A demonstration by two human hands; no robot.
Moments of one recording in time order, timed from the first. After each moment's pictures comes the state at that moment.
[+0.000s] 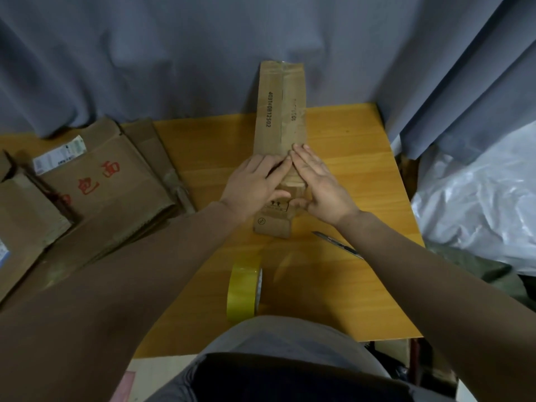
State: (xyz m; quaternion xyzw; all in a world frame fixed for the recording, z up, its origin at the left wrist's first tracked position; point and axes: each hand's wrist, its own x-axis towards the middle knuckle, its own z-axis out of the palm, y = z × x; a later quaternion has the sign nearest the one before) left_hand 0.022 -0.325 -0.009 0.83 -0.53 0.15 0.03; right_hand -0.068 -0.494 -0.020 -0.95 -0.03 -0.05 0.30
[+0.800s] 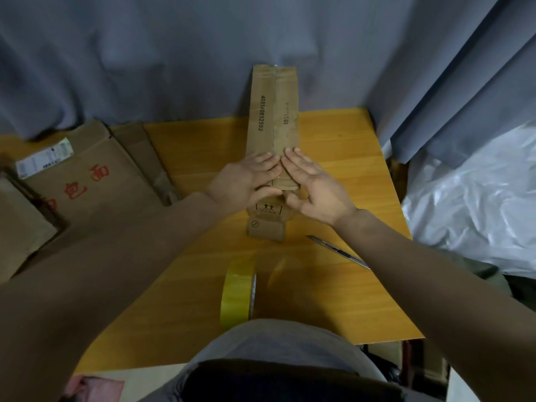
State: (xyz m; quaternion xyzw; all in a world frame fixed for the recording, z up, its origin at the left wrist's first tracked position) left_hand 0.041 -0.320 0.008 0.80 -0.59 0.00 0.13; right_hand -0.066 -0.494 0.001 -0.96 -0.03 -0.04 0.27
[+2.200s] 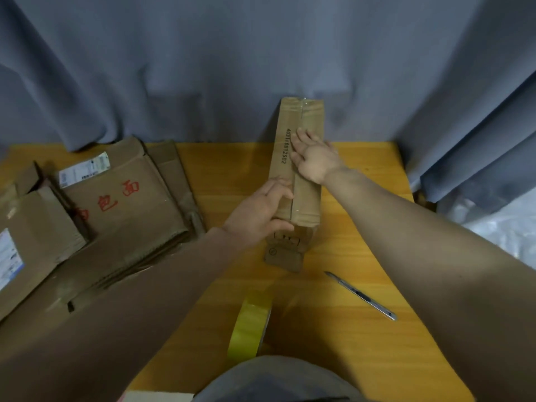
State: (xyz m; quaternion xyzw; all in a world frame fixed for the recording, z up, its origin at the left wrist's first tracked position) left_hand 0.036 -0.321 0.030 0.87 -0.41 -0.14 0.24; right_hand 0.071 -0.501 0.038 -0.98 0.06 0.12 0.14
